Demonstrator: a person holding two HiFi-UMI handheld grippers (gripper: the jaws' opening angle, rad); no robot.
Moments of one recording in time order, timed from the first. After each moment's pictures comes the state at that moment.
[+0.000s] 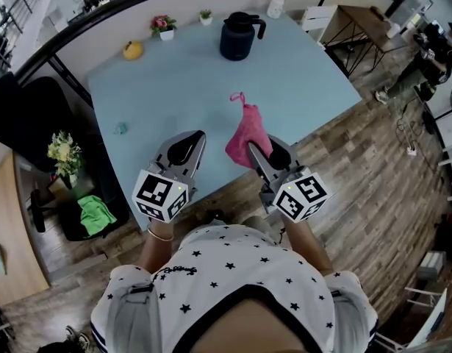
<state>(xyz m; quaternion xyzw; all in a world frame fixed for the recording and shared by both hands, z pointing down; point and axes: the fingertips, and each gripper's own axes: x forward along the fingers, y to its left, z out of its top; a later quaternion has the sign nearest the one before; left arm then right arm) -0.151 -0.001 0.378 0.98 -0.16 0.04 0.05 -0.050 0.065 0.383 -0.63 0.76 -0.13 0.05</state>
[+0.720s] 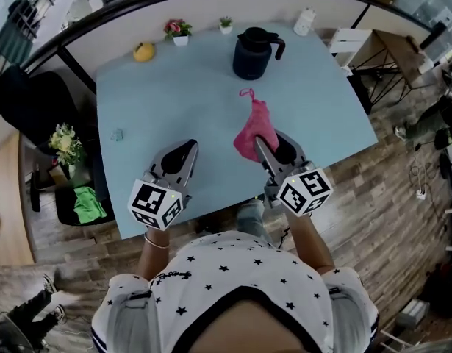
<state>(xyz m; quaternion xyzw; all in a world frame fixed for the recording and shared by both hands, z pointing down) -0.100 -0.062 0.396 0.96 -0.28 0.06 0.07 0.056 -0.033 0.396 -0.58 0.80 -0.14 0.04</state>
